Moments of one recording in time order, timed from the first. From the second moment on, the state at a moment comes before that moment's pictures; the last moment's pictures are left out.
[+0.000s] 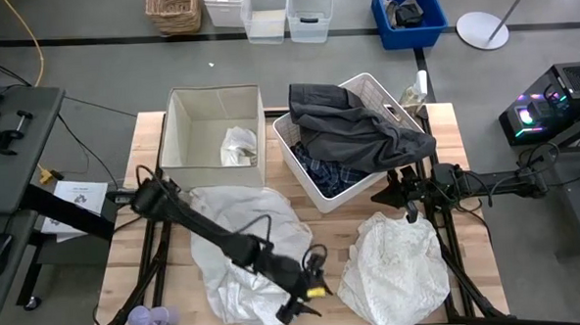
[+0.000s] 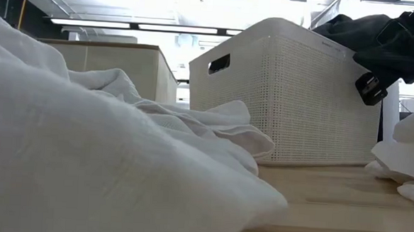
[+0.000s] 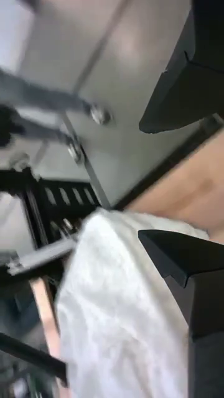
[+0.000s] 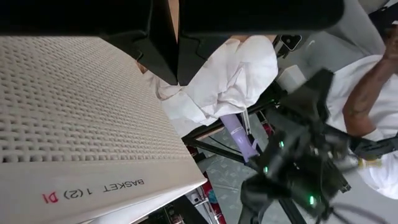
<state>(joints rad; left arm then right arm) -0.49 2.02 1.43 0.18 0.08 0.06 0.04 0.08 0.01 0.02 -0.12 0.45</state>
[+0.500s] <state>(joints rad) -0.39 2.30 1.53 0.20 -0.12 0.06 0.04 0.08 0.01 0.02 -0.12 0.45</state>
